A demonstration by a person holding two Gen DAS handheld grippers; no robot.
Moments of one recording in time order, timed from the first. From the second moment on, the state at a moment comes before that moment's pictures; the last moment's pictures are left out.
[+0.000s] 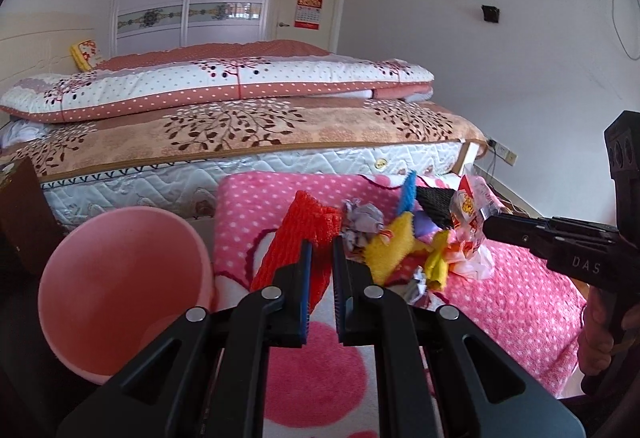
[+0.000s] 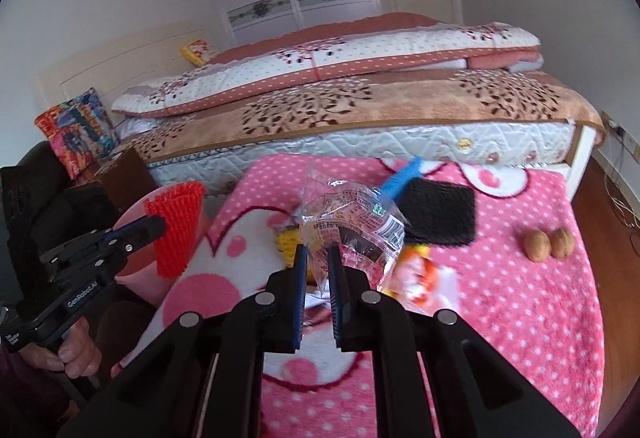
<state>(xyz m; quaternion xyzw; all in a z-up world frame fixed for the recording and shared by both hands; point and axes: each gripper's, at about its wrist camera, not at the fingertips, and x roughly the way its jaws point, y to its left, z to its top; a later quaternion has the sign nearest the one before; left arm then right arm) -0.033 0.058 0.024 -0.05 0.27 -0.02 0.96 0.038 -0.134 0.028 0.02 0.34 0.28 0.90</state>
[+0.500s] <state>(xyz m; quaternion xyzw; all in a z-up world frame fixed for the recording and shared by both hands) -0.068 0.158 0.028 -0.09 0.25 0.10 0.96 0.052 0.024 0.048 -0.01 0.35 0.44 0.83</state>
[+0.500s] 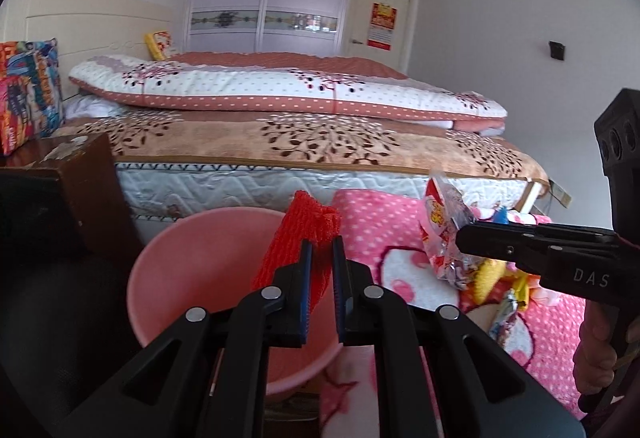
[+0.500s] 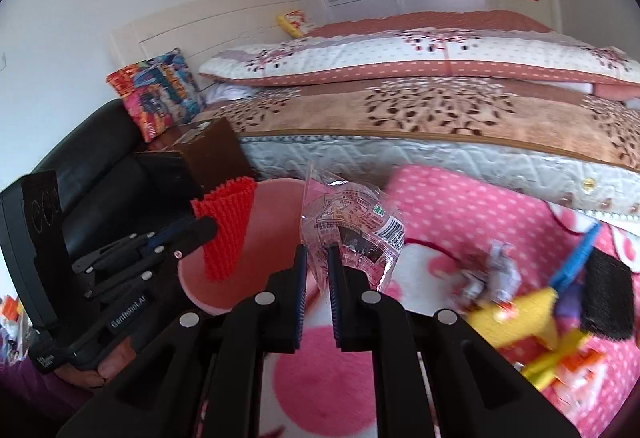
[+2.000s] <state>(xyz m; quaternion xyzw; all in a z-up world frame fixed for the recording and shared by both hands) -0.070 0.159 0.017 -0.11 0.29 0.14 0.94 0.027 0.027 0.023 -0.01 0.36 0.42 0.83</state>
